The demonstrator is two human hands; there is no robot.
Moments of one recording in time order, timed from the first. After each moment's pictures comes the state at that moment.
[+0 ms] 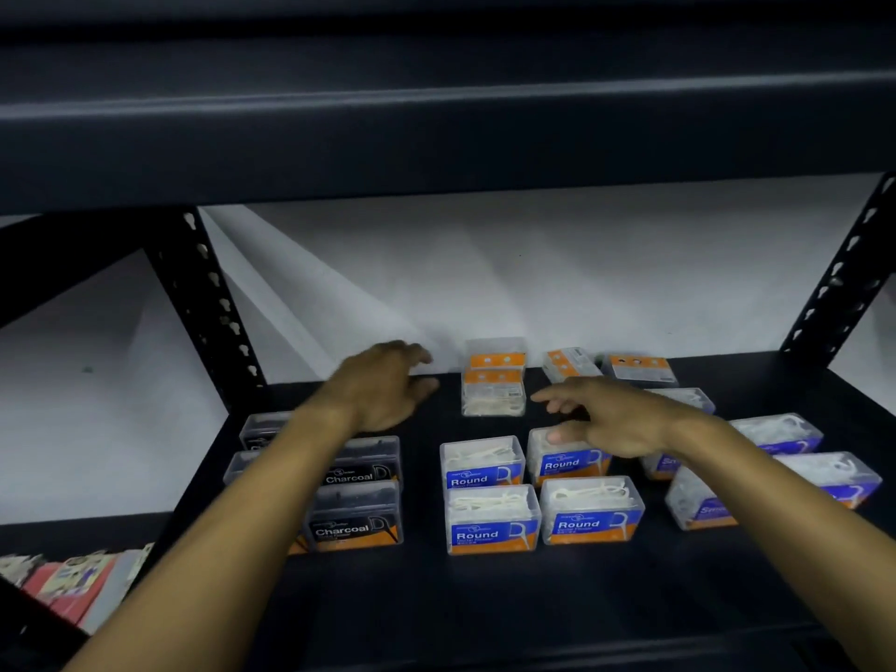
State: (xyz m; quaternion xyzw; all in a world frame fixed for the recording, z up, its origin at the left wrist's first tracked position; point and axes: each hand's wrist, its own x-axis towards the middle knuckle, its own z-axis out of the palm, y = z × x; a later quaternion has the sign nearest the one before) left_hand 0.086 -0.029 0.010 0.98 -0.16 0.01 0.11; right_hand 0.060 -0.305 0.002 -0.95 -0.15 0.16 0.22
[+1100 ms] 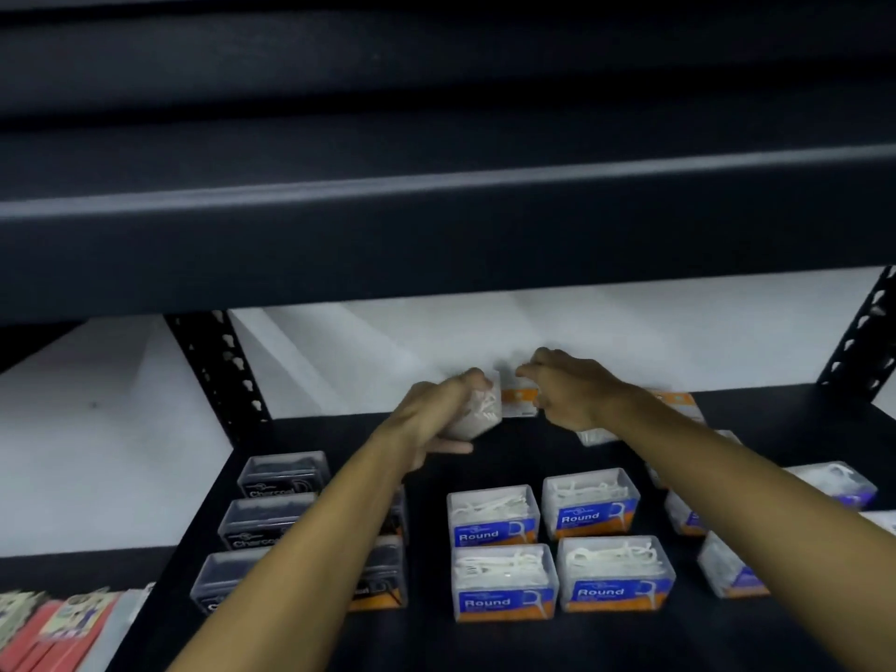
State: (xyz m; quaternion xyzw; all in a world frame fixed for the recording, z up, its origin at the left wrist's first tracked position) left_hand 0.122 -0.079 -0.006 0.75 0.09 -0.16 0.64; right_hand 0.151 -0.275 0.000 -0.98 -0.19 0.01 0.02
